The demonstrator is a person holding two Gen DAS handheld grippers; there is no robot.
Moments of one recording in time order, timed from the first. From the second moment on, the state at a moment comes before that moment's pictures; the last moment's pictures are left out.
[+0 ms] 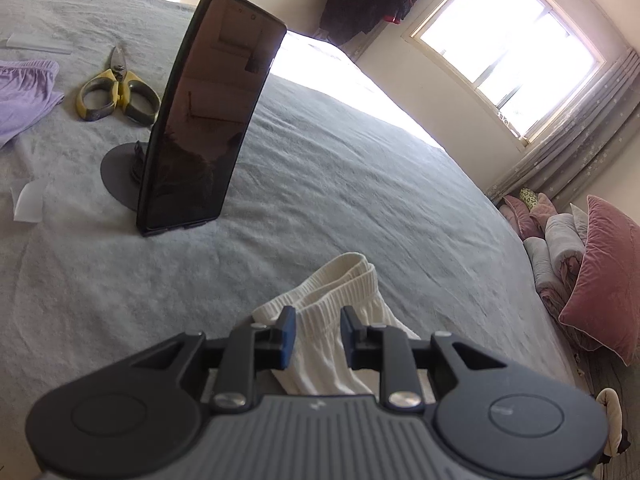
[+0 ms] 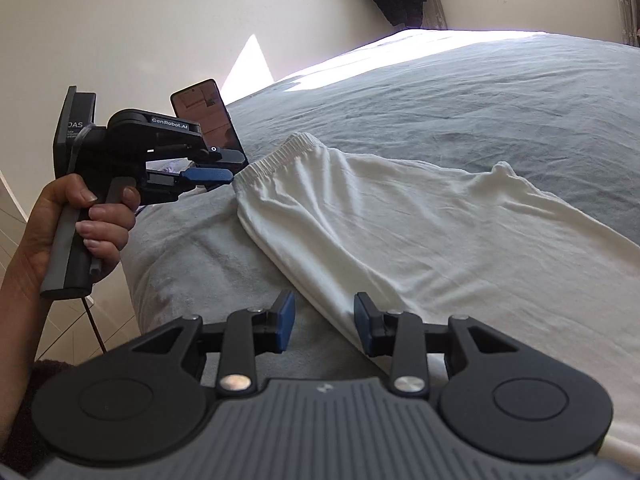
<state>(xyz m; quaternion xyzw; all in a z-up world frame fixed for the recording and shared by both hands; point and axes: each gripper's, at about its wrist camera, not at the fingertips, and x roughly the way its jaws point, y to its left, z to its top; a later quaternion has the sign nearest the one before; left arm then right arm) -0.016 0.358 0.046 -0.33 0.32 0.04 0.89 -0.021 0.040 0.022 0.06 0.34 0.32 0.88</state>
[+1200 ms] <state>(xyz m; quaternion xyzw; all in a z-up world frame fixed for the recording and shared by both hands) -0.013 0.325 0.054 -0.22 0.30 0.07 0.93 -0.035 0.018 0.033 0.03 0.33 0.28 0.90</state>
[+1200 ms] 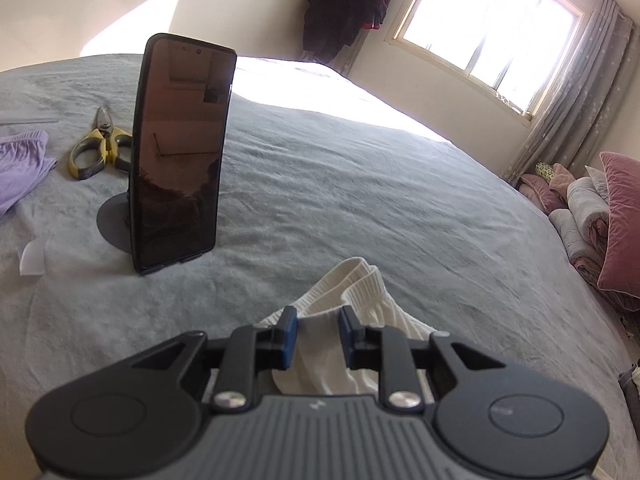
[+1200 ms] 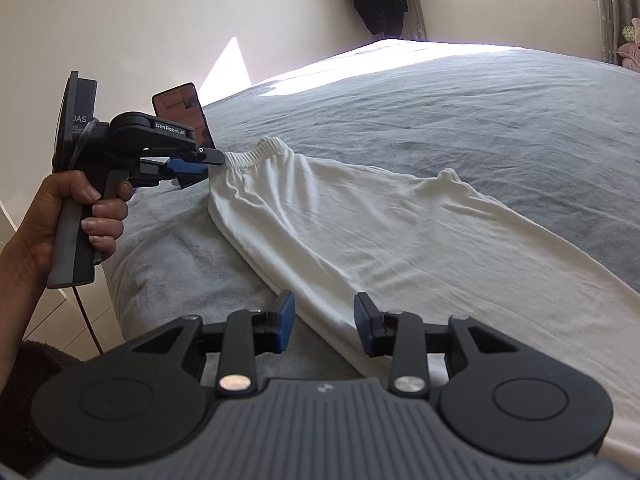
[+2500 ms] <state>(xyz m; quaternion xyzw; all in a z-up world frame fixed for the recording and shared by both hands) -0.032 0.280 0.022 -0.01 0.35 -0.22 0.91 0.143 0.080 0.035 -0.02 0.34 0.26 0.90</state>
